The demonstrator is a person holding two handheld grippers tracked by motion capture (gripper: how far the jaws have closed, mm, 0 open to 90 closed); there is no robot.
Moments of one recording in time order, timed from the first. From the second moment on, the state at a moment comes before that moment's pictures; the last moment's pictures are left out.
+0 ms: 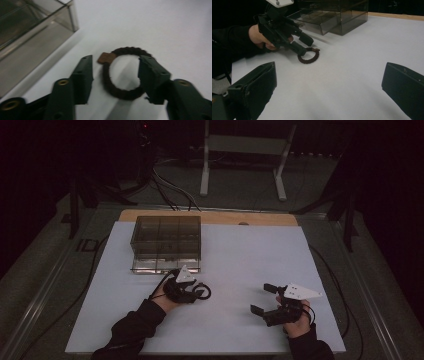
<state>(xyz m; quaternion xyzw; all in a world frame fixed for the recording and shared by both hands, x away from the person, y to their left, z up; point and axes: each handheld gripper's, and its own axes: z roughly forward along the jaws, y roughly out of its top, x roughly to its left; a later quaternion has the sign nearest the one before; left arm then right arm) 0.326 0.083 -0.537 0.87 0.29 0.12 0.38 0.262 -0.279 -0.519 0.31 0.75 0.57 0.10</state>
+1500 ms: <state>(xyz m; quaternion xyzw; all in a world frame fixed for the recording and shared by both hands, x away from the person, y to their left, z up) 0.323 0.080 -0.525 0.88 0.30 0.11 0.36 0.264 -0.278 -0.519 0.31 0.75 0.58 0.09</state>
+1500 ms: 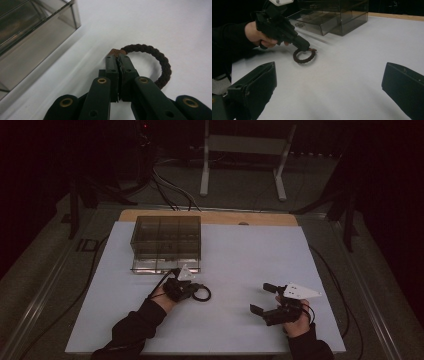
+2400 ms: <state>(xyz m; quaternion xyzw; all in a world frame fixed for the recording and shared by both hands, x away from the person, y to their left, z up) 0.311 0.086 -0.491 0.87 0.29 0.12 0.37 0.264 -0.276 -0.520 0.31 0.75 0.58 0.09</state>
